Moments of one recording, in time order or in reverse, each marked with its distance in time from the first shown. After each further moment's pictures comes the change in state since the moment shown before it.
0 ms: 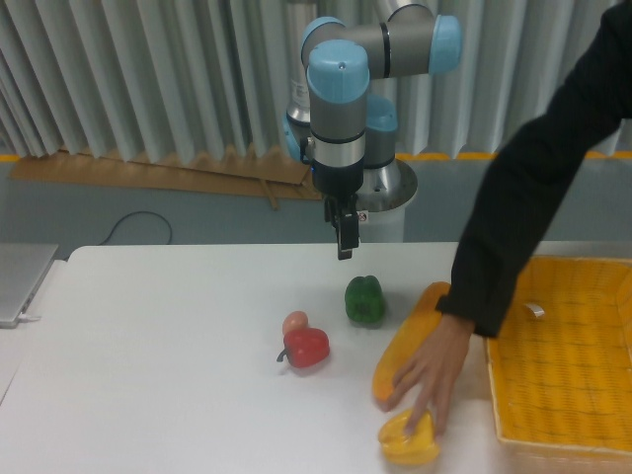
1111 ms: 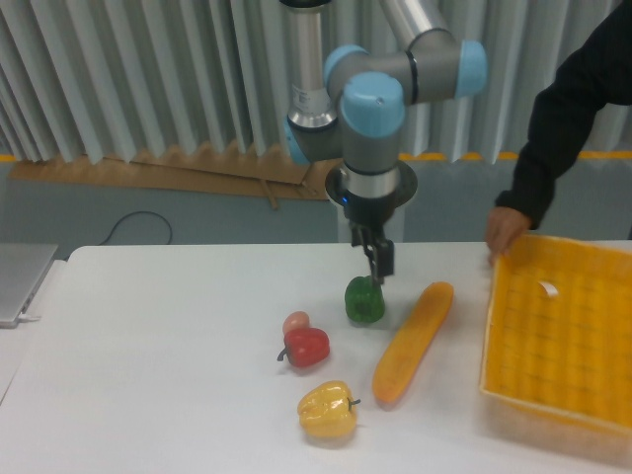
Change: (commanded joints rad) arm 0.127 -0.110 0.002 0.115 0.009 0.002
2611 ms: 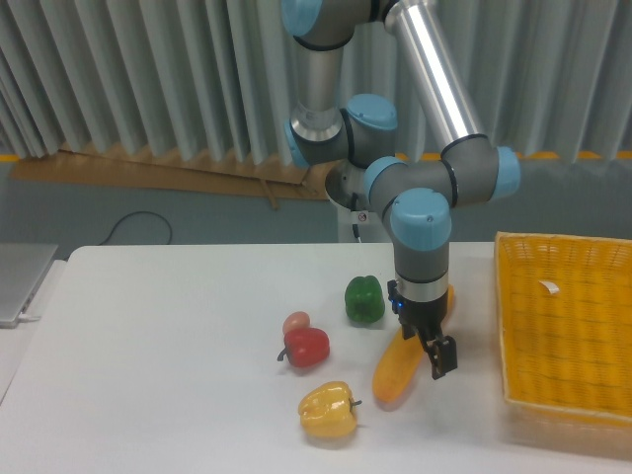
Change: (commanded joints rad) arm 0.006 -0.177 -0.139 0.295 0.098 -0.090
